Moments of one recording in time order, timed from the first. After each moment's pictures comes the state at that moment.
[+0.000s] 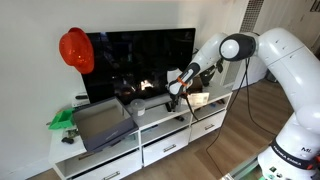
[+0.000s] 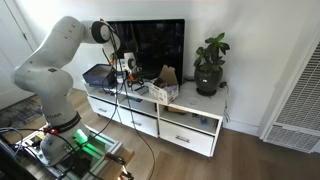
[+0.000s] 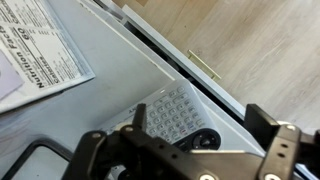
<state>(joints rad) 0.14 0.91 0.03 -1.64 -0.26 2.48 -0.35</state>
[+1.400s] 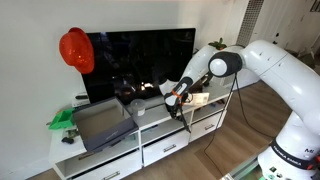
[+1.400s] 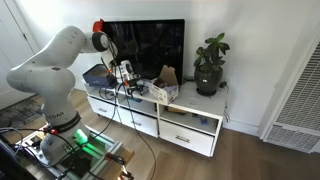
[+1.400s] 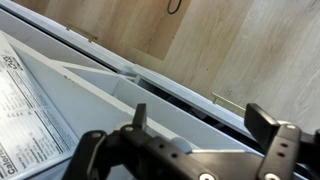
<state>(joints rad) 0.29 1.09 -0.08 -1.46 -0.36 2.25 0.07</state>
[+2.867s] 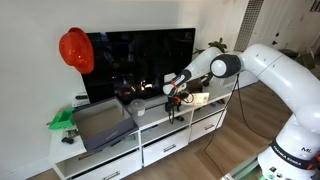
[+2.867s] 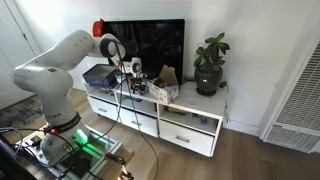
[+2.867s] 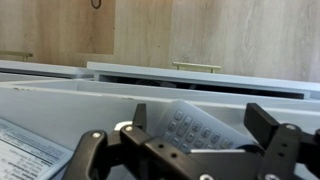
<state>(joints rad) 0.14 1.17 0.02 -1.26 -0.07 2.19 0.11</state>
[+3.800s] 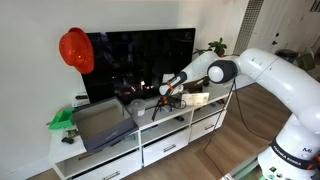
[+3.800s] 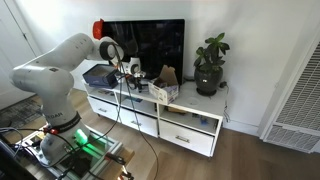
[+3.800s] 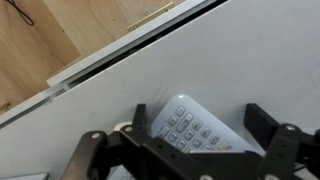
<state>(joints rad) 0.20 1.23 -0.02 -1.18 0.08 2.39 0.63</state>
